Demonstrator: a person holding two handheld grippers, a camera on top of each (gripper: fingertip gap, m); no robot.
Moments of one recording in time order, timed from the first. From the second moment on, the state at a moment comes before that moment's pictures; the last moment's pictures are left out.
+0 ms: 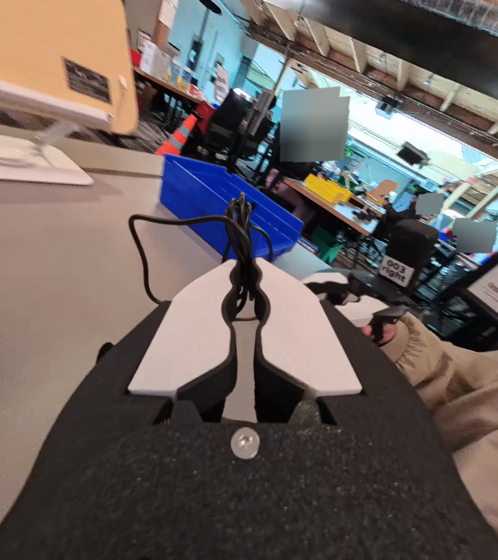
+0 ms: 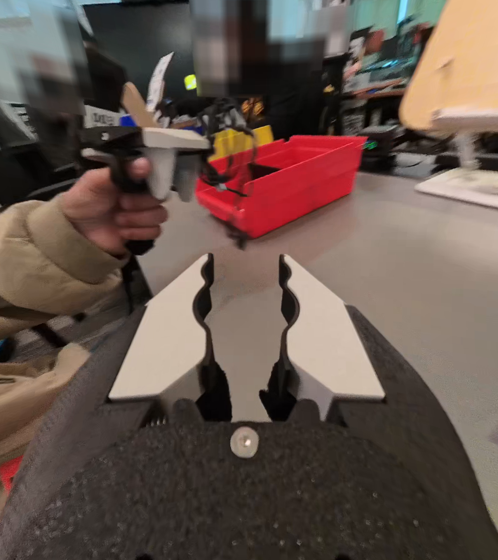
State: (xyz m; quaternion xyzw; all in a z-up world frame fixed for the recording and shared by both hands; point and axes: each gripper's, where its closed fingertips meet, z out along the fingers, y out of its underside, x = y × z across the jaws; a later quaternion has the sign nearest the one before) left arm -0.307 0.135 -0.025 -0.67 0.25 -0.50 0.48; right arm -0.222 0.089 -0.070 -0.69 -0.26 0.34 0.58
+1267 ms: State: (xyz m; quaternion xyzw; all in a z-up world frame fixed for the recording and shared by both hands) left arm -0.259 0.101 -0.139 -0.55 0.66 -0.03 0.51; right arm -0.232 0.093 -0.117 -0.75 -0.28 0.39 0.46
